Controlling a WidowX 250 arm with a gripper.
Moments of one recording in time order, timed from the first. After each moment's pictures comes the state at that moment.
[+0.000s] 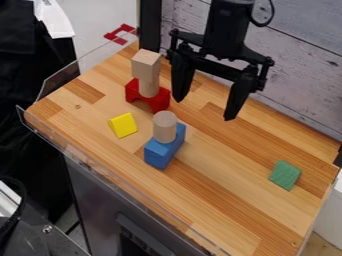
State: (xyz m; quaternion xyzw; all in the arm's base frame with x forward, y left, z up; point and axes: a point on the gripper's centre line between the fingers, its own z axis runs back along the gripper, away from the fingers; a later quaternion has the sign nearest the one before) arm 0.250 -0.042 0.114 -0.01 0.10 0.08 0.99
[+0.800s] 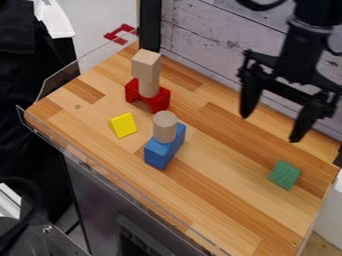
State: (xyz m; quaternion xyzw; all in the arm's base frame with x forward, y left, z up) arm 0.285 -0.111 0.096 -0.01 0.09 -0.01 1.00
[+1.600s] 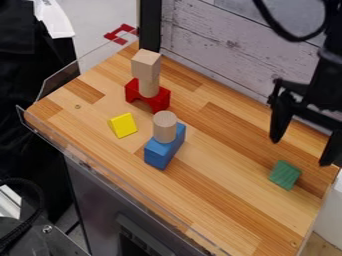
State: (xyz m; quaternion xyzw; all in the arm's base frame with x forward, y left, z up) arm 0.298 -0.140 0.067 -0.04 0.08 0.00 1.00
